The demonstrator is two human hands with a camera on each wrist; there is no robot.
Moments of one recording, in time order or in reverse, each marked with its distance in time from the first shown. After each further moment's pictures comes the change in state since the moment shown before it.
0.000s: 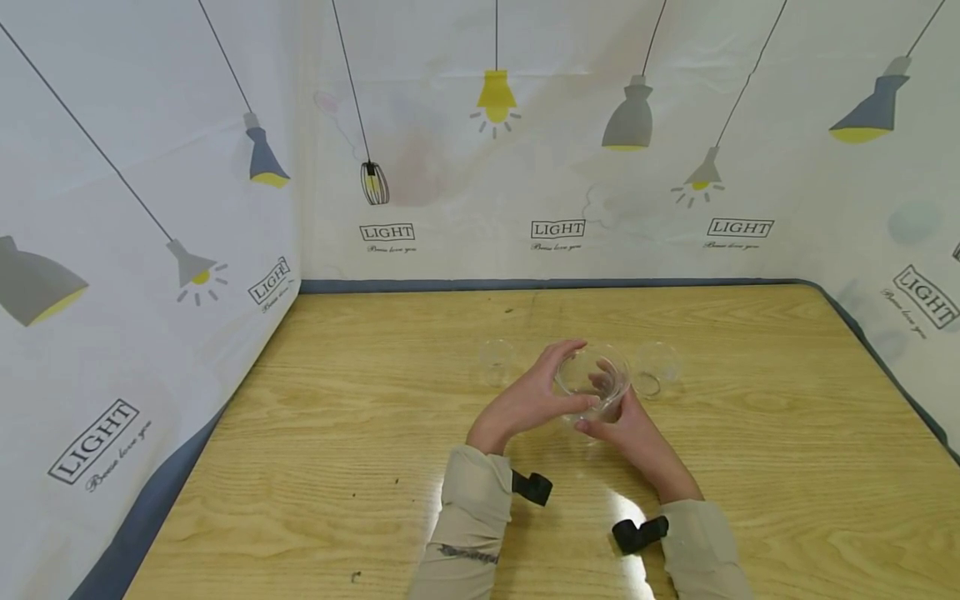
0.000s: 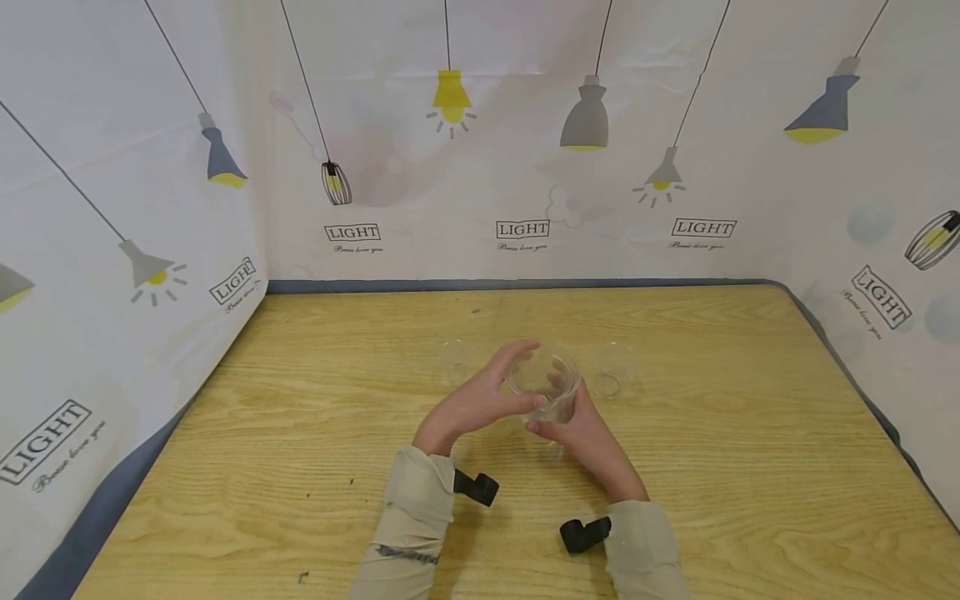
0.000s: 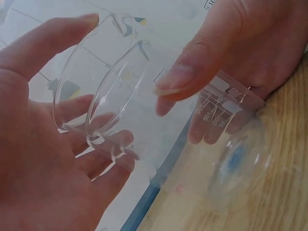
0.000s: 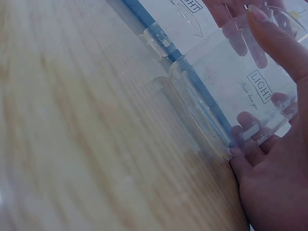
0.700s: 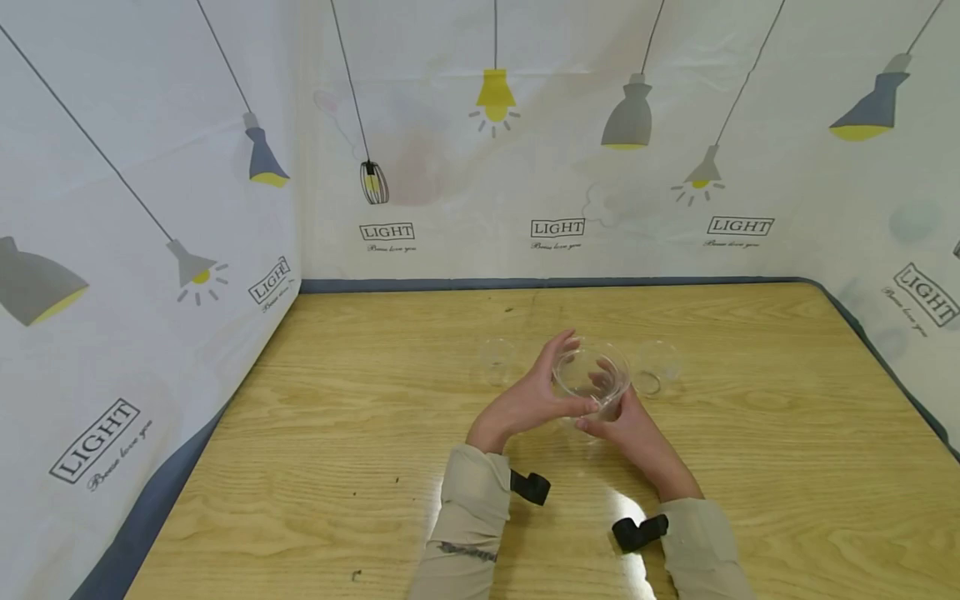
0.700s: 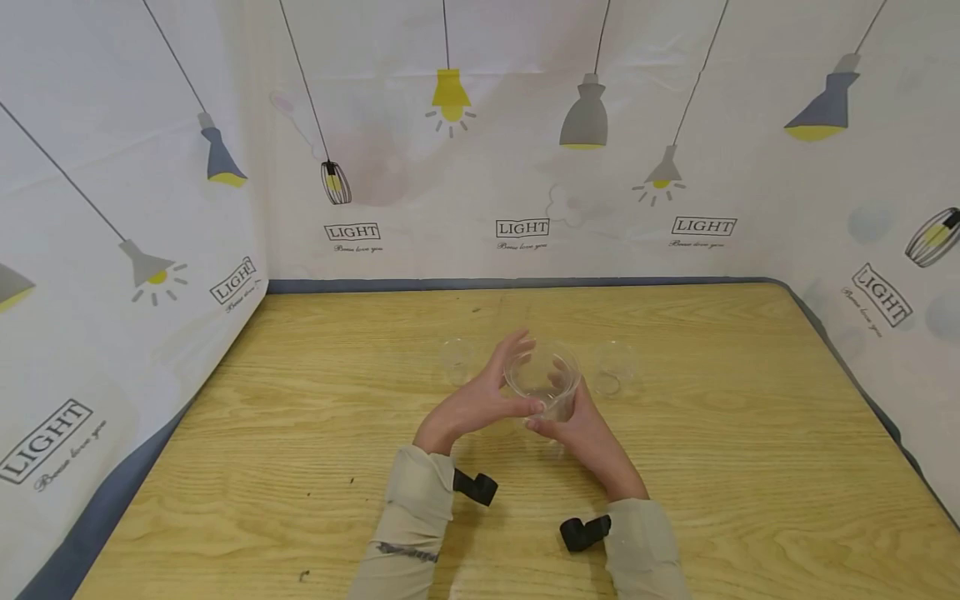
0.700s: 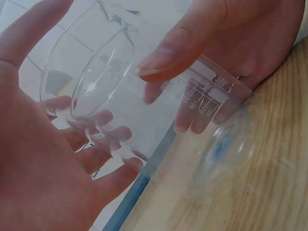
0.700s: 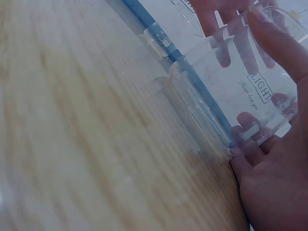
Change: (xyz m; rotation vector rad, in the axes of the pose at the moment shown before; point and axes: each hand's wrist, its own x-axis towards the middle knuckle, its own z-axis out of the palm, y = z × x) left_hand -0.010 0.016 -0.004 -0.140 -0.032 0.032; right_hand 0.008 0.030 -0.004 -0.026 0.027 -0.020
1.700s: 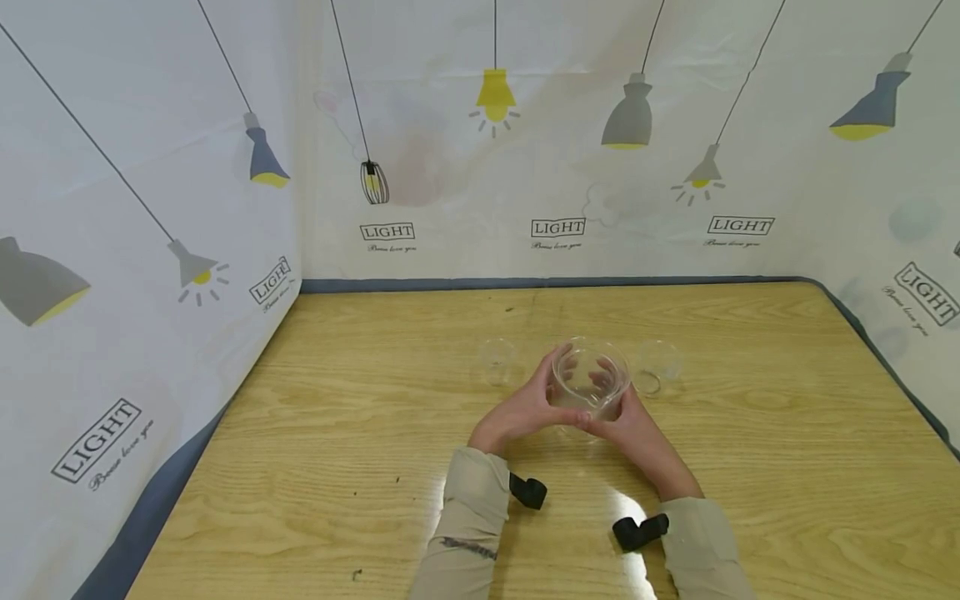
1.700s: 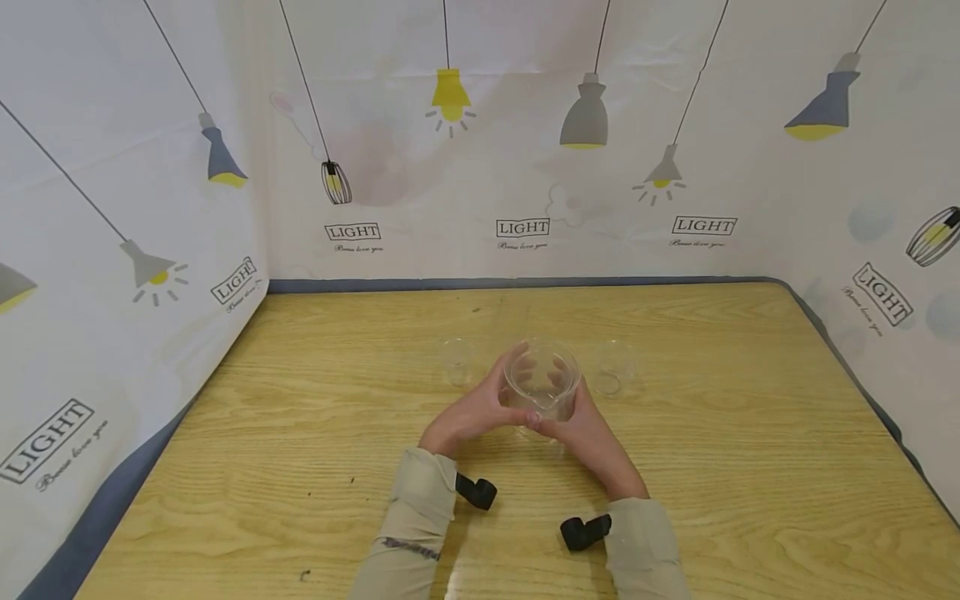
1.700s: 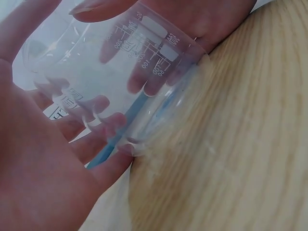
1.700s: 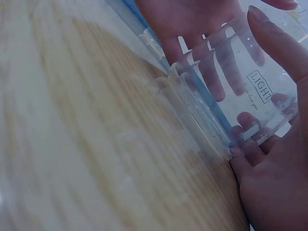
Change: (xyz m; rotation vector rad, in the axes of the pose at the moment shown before) left_hand 0.009 -0.055 0.006 -0.103 -0.029 -0.041; right_hand 0.000 0.000 0.000 -0.016 0.006 -0.006
